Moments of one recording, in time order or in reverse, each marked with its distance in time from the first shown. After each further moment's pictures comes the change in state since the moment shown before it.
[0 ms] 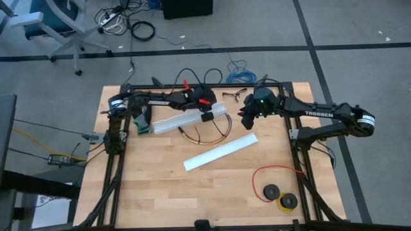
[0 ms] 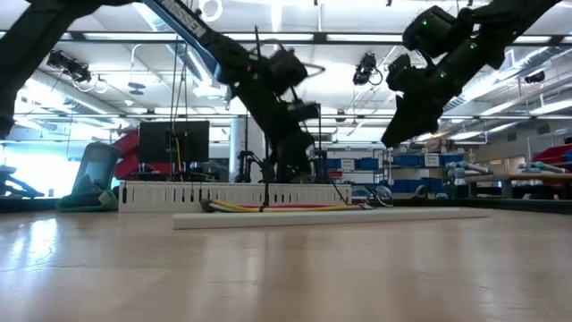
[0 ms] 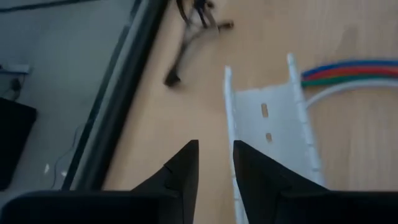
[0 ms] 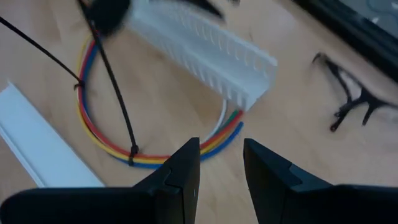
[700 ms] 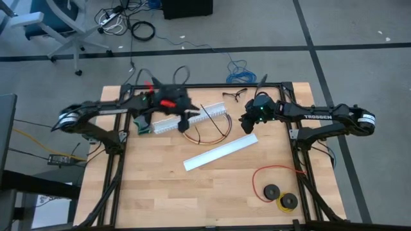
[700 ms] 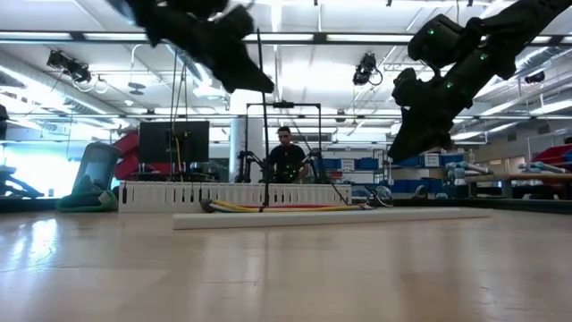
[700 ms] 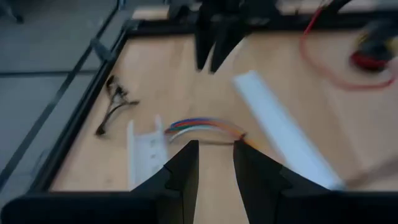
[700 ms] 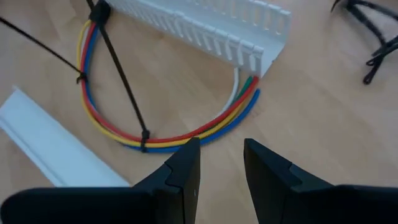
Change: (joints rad) left arm -0.063 -0.633 -0.421 0.054 0.366 -0.123; right arm 0.060 0.000 -0.096 0.069 0.020 0.187
